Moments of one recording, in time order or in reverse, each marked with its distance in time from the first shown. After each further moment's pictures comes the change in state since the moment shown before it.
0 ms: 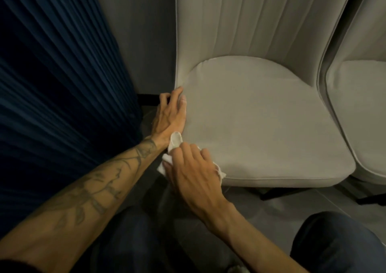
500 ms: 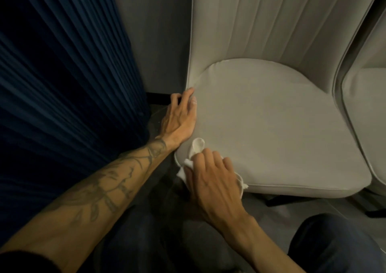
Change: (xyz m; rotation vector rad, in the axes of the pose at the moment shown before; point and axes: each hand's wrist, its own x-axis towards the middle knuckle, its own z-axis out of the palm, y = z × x) left_hand -0.004 0.002 -0.006 0.033 -0.015 0.001; right_hand -0.010 0.014 -0.013 0.007 -0.060 0.051
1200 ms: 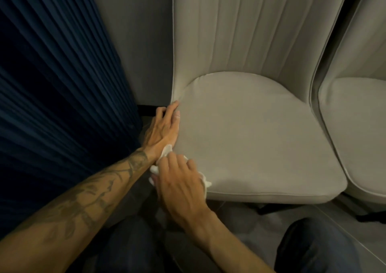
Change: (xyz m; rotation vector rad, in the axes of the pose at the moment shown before) left_hand 0.000 0.000 0.000 0.041 -0.044 0.002; right_hand 0.021 -0.019 0.002 0.034 -0.060 -0.060
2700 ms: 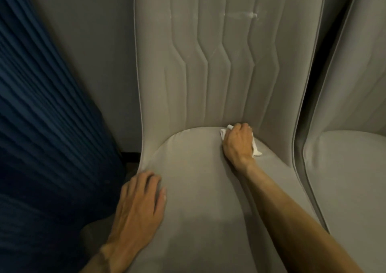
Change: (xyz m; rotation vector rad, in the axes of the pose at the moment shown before) left_hand -0.015 0.057 0.010 0.496 0.159 0.187; right_hand 0.211 0.294 -0.018 -0.044 -0.003 0.522
